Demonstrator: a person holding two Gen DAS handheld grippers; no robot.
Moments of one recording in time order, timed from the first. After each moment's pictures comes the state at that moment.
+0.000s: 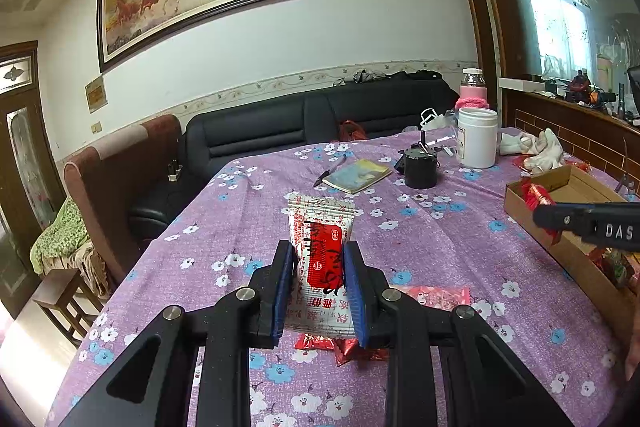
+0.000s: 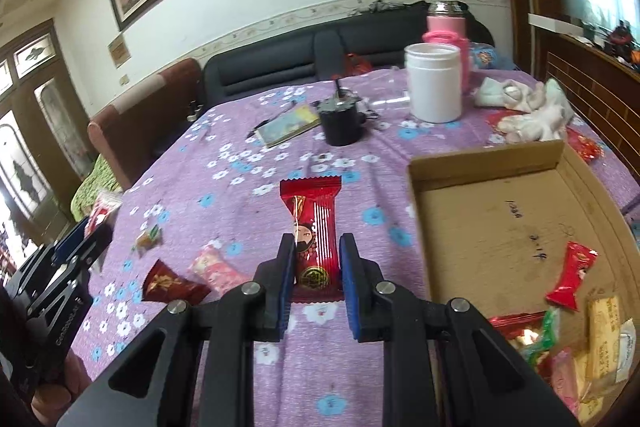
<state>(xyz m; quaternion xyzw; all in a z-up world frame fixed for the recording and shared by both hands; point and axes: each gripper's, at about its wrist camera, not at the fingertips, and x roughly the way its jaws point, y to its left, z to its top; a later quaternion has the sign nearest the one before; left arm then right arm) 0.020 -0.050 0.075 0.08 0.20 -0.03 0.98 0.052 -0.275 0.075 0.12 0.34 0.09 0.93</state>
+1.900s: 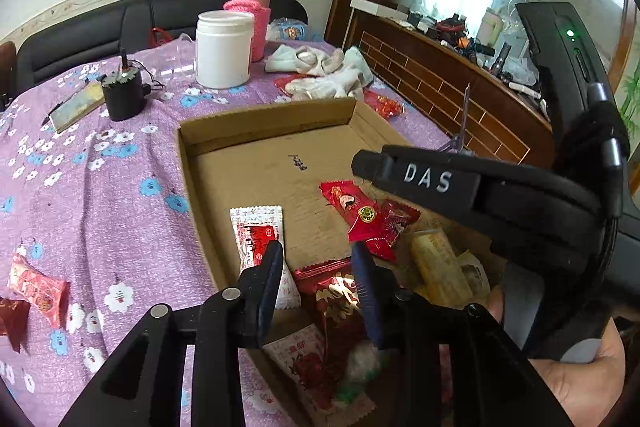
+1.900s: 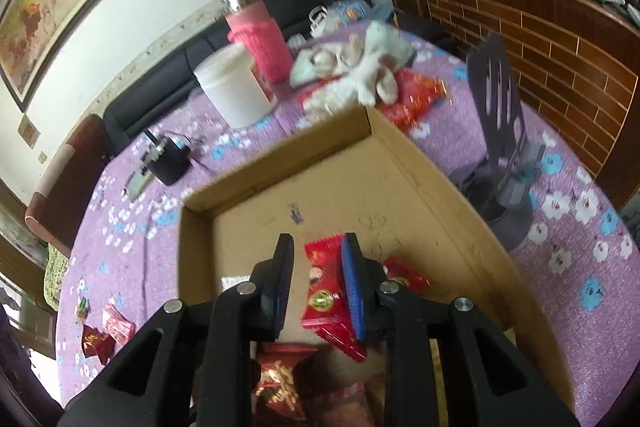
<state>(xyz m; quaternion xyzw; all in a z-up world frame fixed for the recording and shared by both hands) 0.037 -0.294 0.057 0.01 0.40 -0.29 0.87 0.052 -0.440 0.058 0.24 0.38 -0.07 0.89</state>
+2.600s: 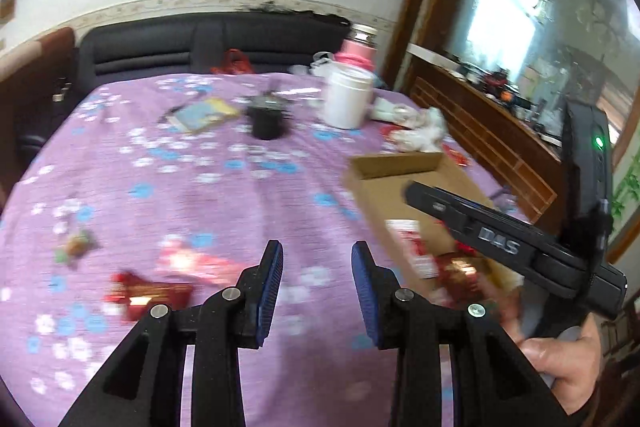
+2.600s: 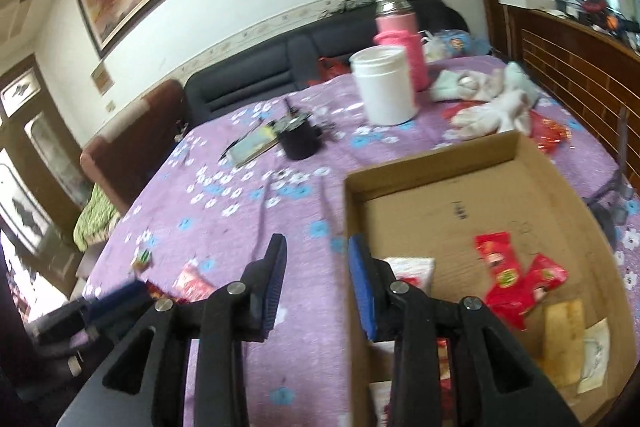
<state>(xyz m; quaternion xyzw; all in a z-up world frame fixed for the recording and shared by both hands) 0.034 -0.122 0.097 -0.02 0.36 -0.20 0.91 0.049 -0.325 0.086 0.17 0.35 0.08 0.92</state>
